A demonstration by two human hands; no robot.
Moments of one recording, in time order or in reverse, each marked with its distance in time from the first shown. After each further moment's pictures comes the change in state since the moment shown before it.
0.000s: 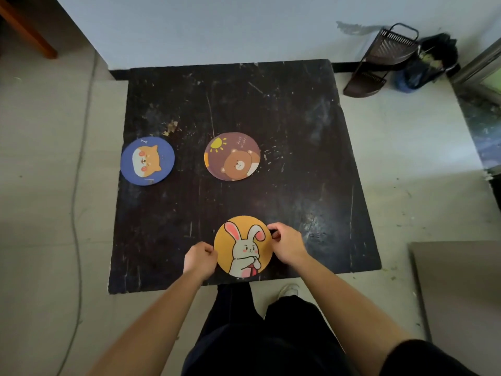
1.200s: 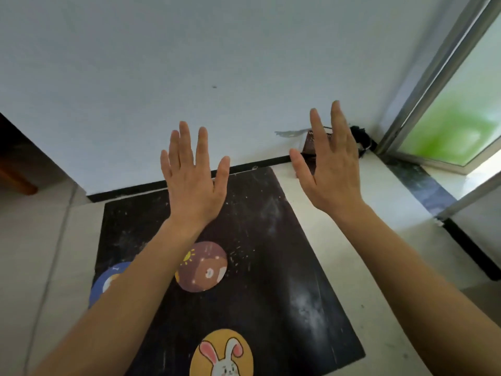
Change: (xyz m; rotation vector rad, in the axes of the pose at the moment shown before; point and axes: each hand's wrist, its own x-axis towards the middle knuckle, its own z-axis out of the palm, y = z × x) left_hand -0.095 0.379 -0.134 0.321 0.827 1.171; right_hand -0.038 -0.151 -0.355 -0.370 1.261 -0.621
